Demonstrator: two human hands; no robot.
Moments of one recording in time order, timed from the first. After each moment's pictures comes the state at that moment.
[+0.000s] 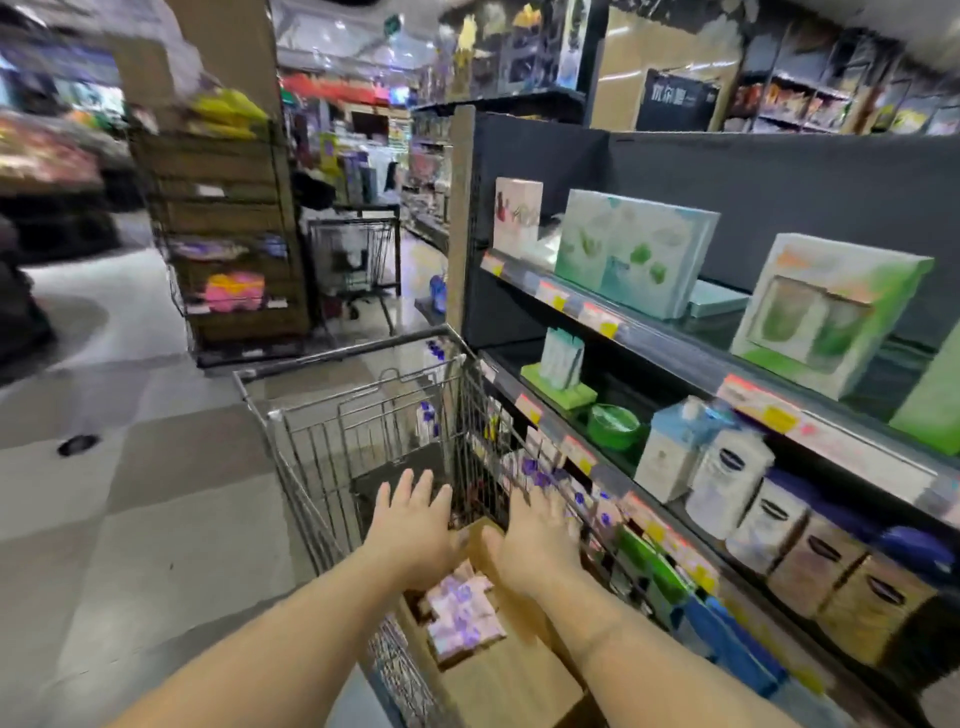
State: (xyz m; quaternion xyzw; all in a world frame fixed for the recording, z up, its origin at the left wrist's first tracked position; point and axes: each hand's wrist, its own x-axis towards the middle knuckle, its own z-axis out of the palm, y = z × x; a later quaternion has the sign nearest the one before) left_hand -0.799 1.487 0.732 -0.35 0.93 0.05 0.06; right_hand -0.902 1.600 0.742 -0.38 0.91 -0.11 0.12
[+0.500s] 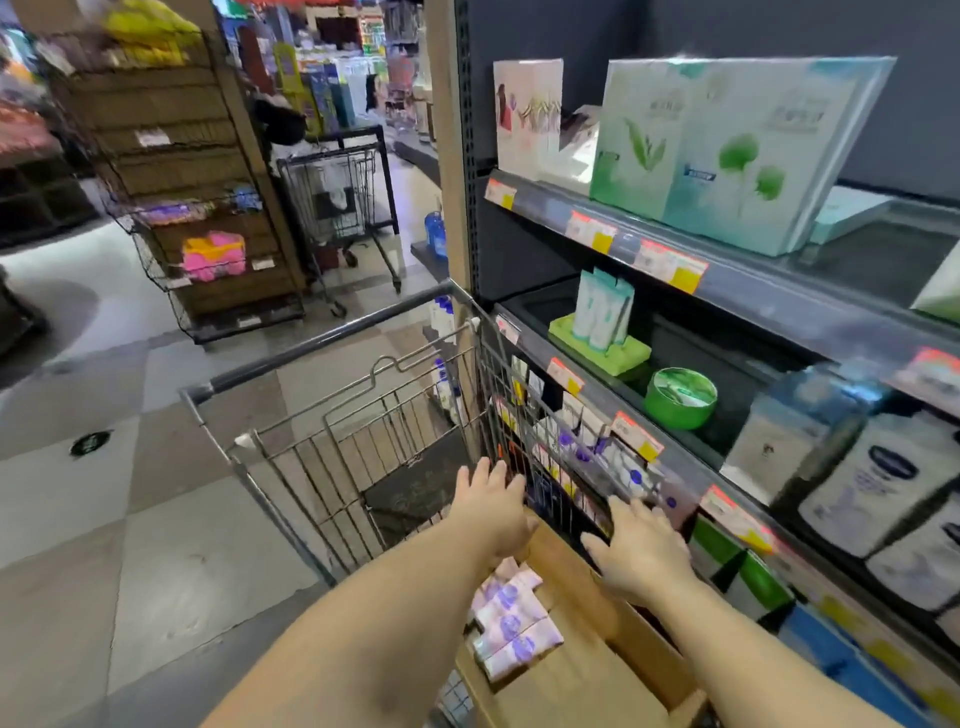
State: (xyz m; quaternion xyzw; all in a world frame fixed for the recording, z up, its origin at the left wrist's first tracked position) left_hand -0.955 1.370 0.661 -0.27 0.95 0.07 0.17; right_hand -1.041 1.533 0.663 -0.28 0.94 -0.07 0.18
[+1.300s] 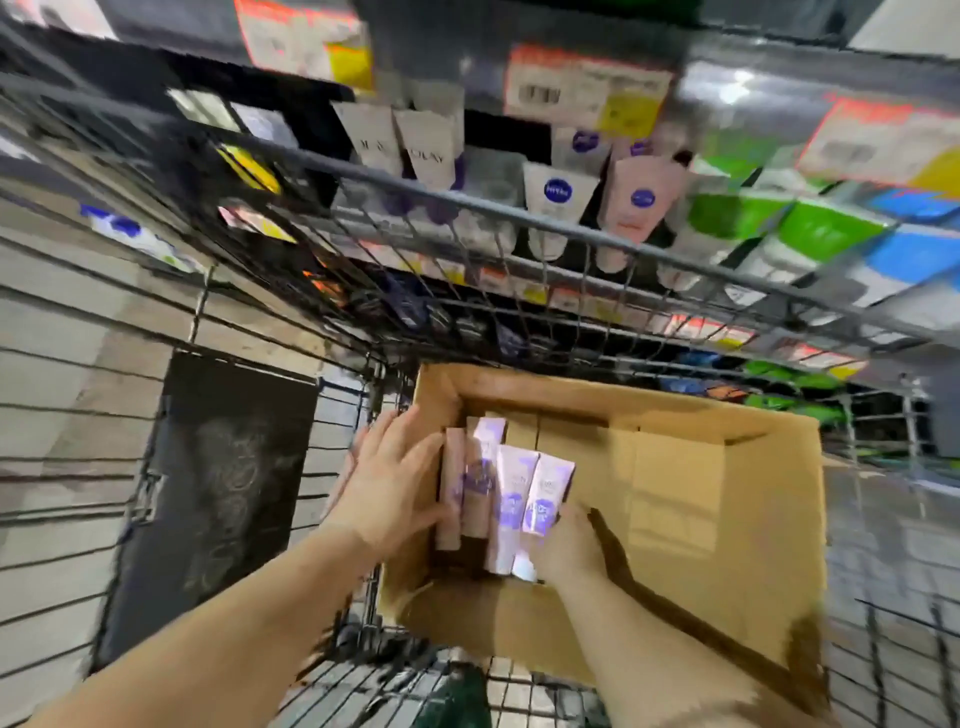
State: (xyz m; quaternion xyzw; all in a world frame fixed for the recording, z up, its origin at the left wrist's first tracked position) left_hand -1.013 1.212 0.368 0.06 0.96 0.08 0.27; right_hand -0.975 1.424 0.291 0.30 0.80 -0.33 0.41
